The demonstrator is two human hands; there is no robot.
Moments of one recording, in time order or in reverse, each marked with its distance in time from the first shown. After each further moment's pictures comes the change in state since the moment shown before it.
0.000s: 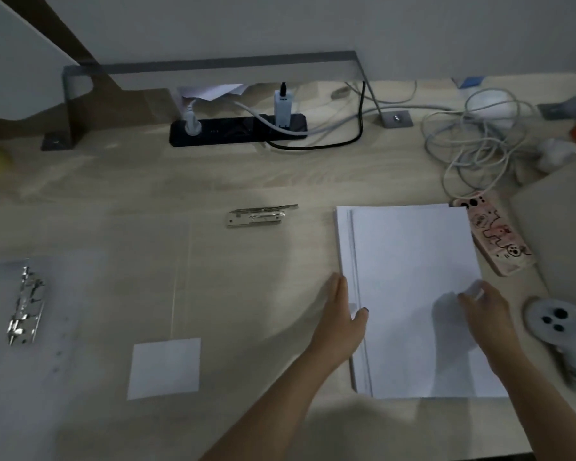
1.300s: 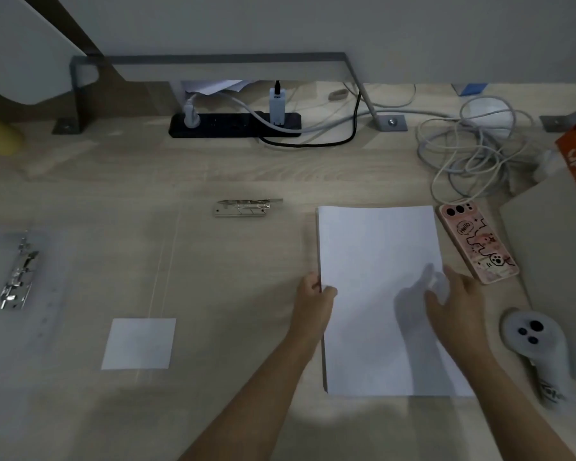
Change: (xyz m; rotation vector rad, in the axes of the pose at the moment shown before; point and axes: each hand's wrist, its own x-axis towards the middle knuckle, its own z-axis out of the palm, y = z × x) left_hand 0.004 0.024 0.015 -0.476 0.330 -0.166; right_hand 0.001 -0.006 -0.011 -0.188 -0.055 -0.372
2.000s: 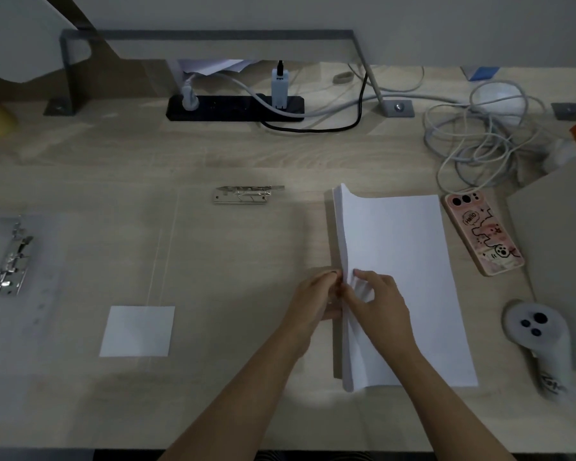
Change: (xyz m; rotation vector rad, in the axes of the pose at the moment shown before) left_hand -0.007 0.000 -0.007 -0.058 -0.142 -0.063; right_hand -0.042 -0.063 0.049 0.109 -0.225 -0.076
